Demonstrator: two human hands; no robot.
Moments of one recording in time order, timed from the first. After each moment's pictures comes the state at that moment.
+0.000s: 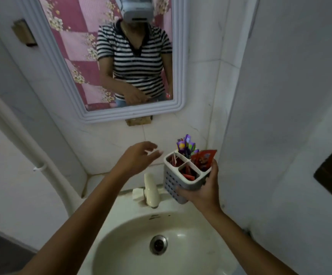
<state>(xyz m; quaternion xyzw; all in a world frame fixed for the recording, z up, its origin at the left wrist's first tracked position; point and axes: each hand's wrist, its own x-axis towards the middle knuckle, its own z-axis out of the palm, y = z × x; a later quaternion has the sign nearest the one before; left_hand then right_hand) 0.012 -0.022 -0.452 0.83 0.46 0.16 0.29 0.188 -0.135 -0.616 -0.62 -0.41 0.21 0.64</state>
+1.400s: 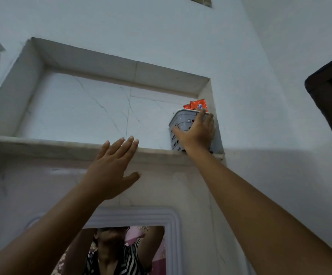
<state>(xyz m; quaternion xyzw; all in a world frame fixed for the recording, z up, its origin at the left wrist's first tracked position) 0.028 0.100 0.044 0.77 0.28 0.45 -0.36 0.256 0.033 0.141 -0.55 -0.39 -0.40 0.62</state>
